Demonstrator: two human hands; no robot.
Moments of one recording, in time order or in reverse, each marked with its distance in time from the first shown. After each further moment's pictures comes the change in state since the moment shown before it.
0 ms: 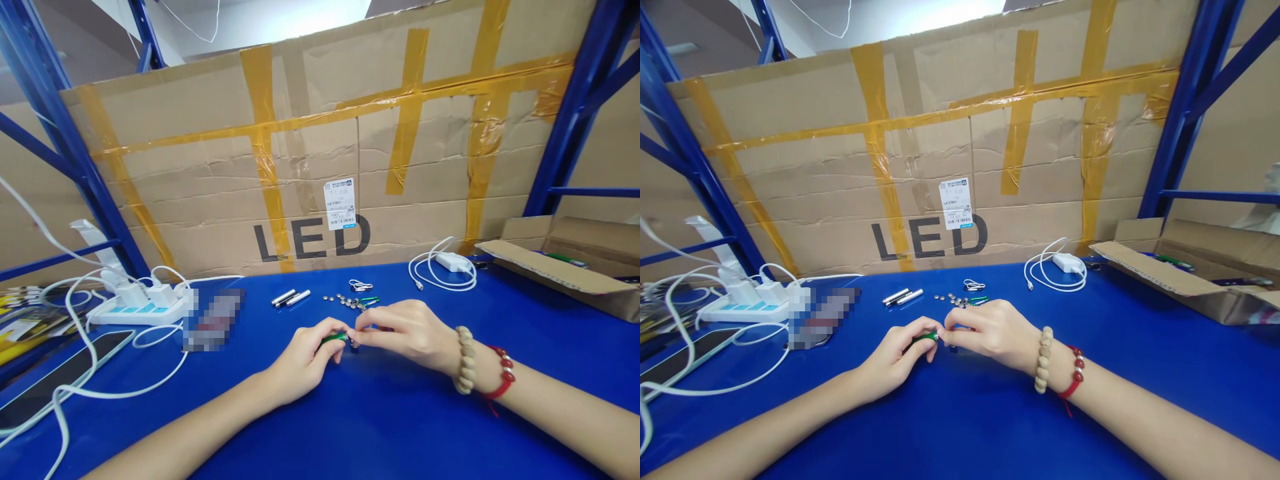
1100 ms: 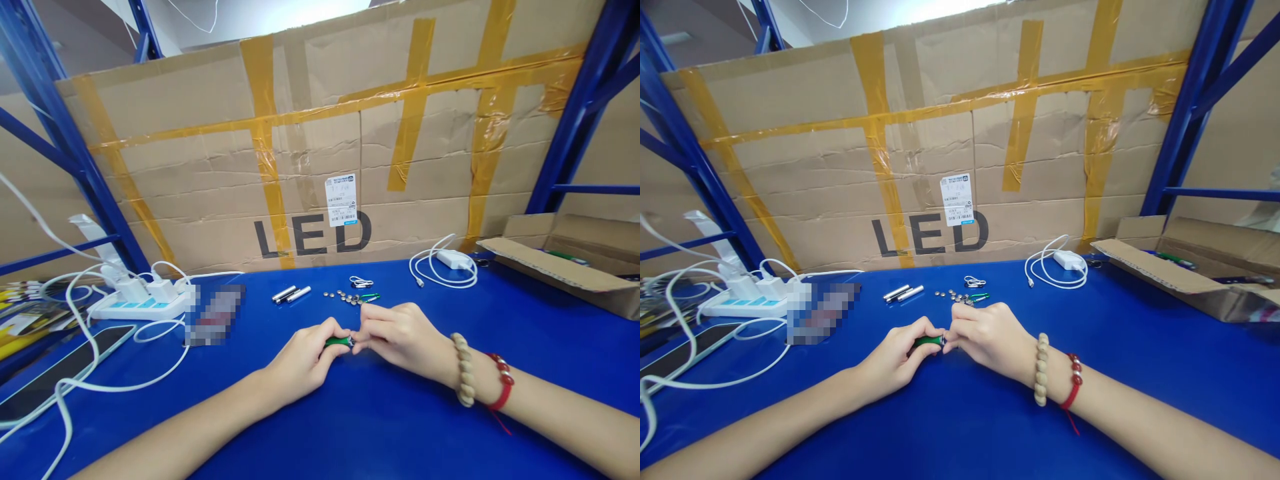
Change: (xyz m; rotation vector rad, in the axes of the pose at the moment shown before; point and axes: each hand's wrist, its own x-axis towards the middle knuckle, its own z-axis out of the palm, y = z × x) left_hand -0.005 -0.004 0.003 0.146 0.000 -0.029; right_hand -0.005 -0.012 0.014 0.137 -0.005 0.233
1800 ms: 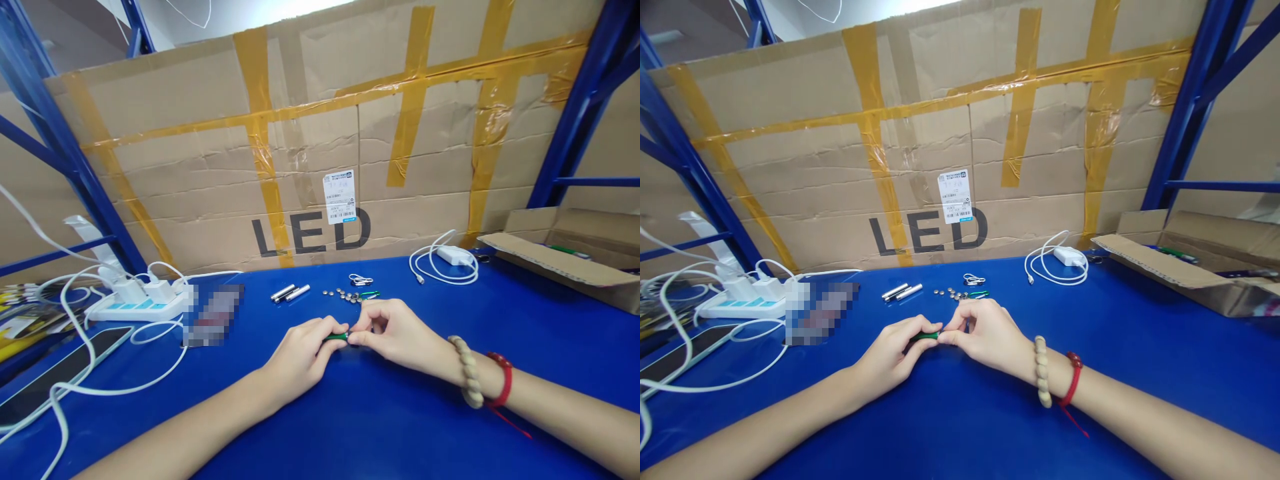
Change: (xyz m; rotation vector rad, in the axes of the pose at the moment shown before) left_hand 0.000 -0.007 0.003 0.142 0.124 0.117; right_hand 0.002 -0.004 0.011 0.569 -0.173 0.787
